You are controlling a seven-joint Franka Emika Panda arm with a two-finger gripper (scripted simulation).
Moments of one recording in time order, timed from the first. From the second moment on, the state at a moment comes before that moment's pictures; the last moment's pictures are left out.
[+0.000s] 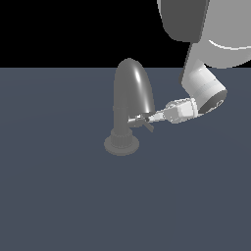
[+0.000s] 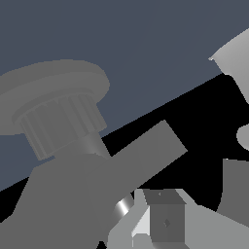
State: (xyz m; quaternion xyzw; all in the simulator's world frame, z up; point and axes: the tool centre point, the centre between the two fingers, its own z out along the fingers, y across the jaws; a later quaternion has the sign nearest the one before) arm -0.001 -0.082 0.128 -0.50 0.51 0.67 0.21
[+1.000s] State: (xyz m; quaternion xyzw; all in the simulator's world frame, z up) arm 0.007 -0.082 0.093 -0.49 0.51 0.68 0.20
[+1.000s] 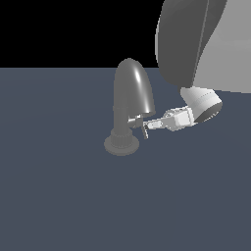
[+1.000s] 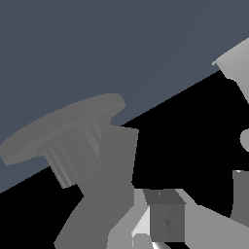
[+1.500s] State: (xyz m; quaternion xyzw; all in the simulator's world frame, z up) arm 0.012 -0.082 0.087 -0.49 0.50 0.68 0.20
